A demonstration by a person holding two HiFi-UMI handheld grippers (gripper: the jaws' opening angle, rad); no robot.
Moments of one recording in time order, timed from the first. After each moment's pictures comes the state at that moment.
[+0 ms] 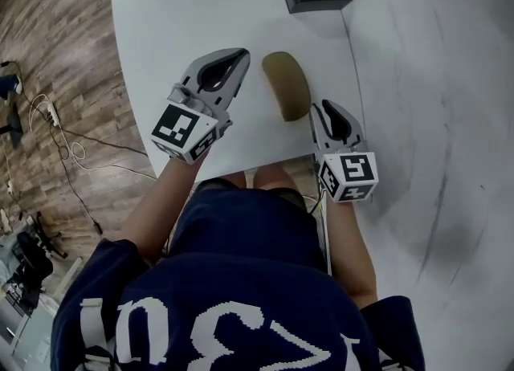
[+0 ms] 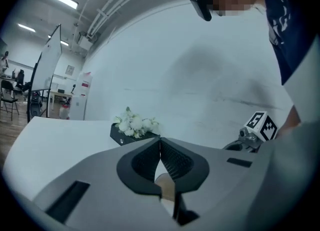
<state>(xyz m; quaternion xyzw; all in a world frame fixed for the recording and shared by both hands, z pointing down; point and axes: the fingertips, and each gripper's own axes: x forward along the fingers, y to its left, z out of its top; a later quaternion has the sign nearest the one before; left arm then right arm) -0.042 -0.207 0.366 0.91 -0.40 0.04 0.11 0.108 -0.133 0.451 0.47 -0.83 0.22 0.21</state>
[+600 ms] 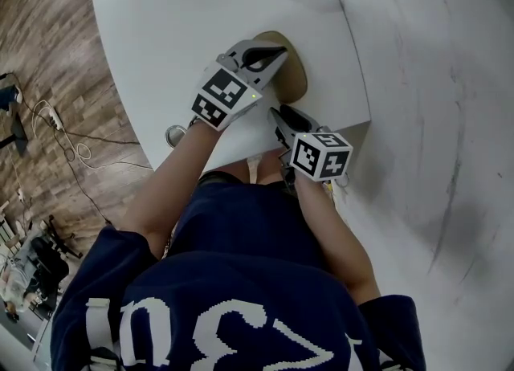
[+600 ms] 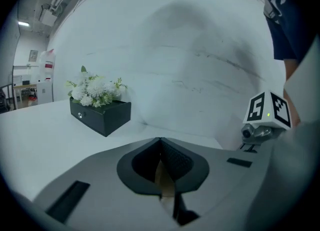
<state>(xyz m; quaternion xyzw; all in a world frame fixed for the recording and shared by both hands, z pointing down) 0.061 -0.195 0.464 0.95 -0.24 0.19 0.12 0.048 -0.070 0.540 0.41 -0.74 0.52 0.14</state>
